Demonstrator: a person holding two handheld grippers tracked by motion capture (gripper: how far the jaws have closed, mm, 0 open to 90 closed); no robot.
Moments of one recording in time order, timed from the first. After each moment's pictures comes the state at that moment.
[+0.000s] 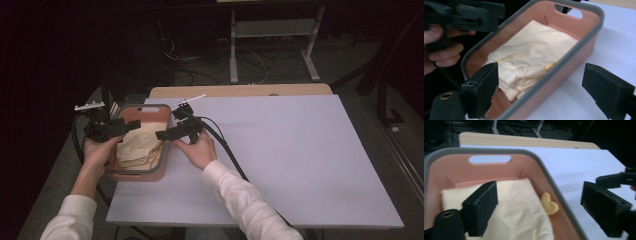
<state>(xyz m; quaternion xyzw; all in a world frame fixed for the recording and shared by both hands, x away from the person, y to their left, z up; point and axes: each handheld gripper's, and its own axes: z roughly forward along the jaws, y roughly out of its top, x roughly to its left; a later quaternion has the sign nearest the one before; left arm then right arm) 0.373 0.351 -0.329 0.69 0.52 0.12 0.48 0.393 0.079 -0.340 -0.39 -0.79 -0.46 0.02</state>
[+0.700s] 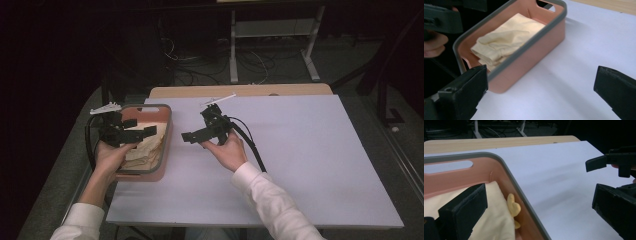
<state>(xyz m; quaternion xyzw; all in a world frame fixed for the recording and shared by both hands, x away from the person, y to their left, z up) 0.353 0.303 -0.320 0.73 0.46 0.12 0.49 0.383 0.005 -0.337 -0.39 -0.80 -0.45 -0.01</state>
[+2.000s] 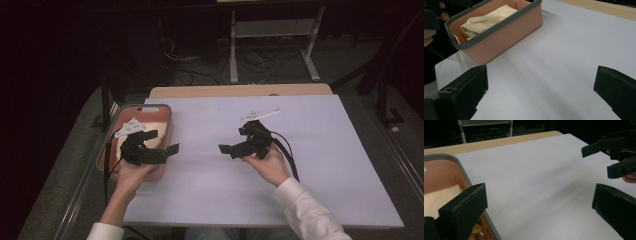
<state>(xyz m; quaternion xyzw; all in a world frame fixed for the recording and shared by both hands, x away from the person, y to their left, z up) 0.310 0.246 -0.338 0.76 0.40 0.14 0.50 0.349 -0.091 -0.359 -0.37 -0.80 -0.47 -0.05</state>
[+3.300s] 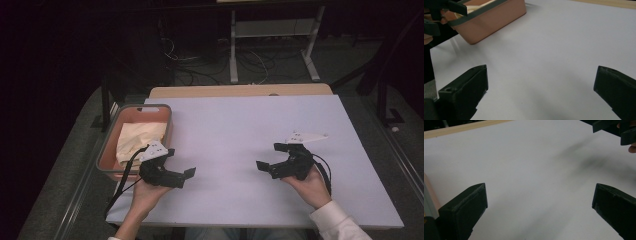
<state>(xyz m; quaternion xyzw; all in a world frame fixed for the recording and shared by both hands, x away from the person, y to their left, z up) 0.279 0.209 -0.380 0.80 0.36 0.13 0.47 0.304 -0.188 -0.396 -0.38 -0.78 -0.50 -0.08</state>
